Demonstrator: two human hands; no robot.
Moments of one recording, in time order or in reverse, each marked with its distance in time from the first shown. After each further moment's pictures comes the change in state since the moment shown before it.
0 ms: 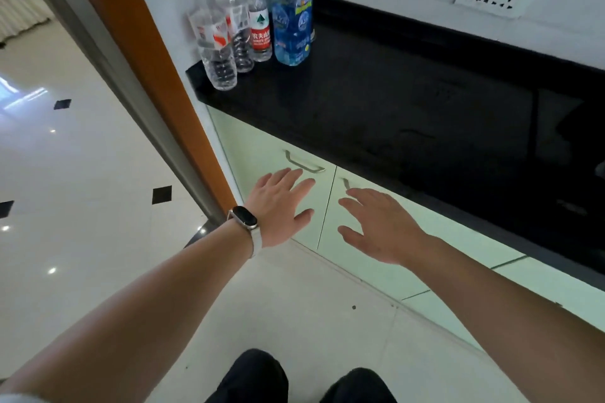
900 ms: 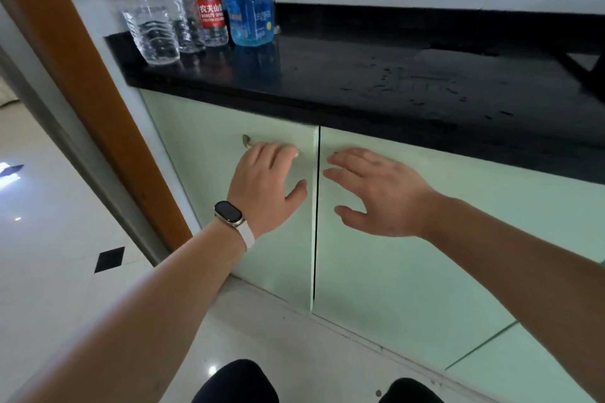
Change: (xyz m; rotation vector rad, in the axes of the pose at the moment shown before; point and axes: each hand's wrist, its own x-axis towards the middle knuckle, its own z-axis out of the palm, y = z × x) left_hand 0.112 -0.030 0.160 0.030 0.721 0.118; right_hand 0.088 0.075 0.122 -0.299 0.503 -0.184
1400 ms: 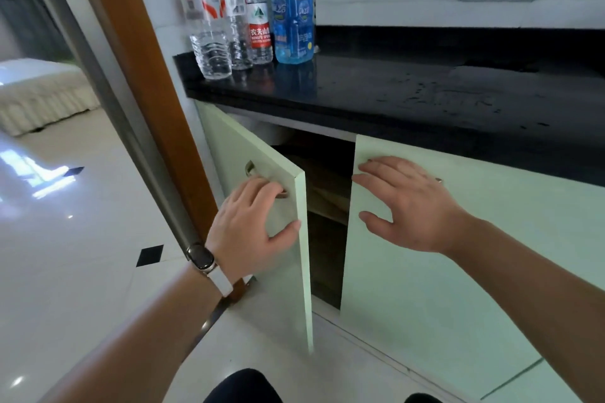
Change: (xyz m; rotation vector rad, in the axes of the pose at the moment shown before) left_hand -0.083 -0.020 -0.059 -0.079 0.006 -0.106; right_hand -0.006 -0.021 -0.001 0.028 0.118 0.006
